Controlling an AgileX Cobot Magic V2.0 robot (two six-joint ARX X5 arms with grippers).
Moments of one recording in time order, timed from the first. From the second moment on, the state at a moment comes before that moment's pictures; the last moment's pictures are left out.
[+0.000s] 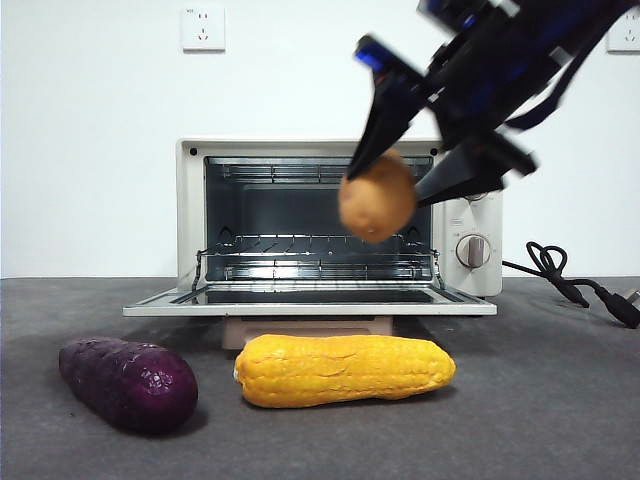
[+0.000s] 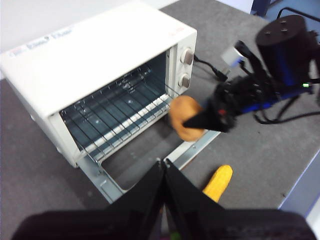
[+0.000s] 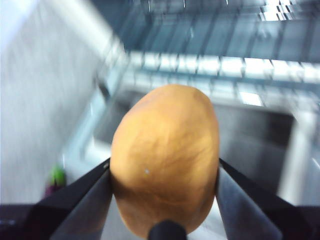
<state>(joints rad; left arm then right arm) -0.49 0.94 1.42 -0.98 0.19 0.11 0.56 1.45 0.87 0.02 -0.16 0.37</state>
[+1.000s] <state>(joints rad) -0.49 0.94 1.42 -1.08 0.19 0.11 0.50 1.81 0.91 0.64 0.08 0.66</state>
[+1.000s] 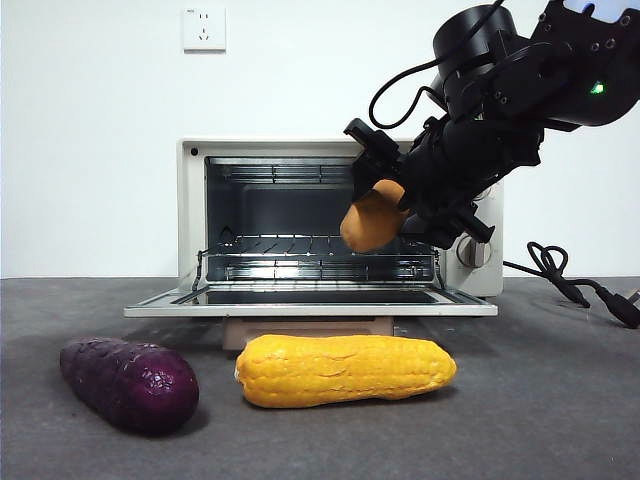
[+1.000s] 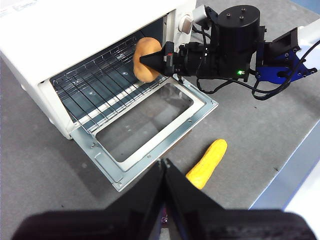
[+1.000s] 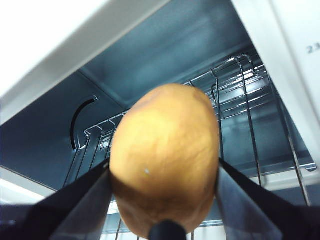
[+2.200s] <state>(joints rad) -0.49 0.97 1.40 -1.01 0.16 0.12 0.50 1.59 0.95 0.33 0.02 0.60</state>
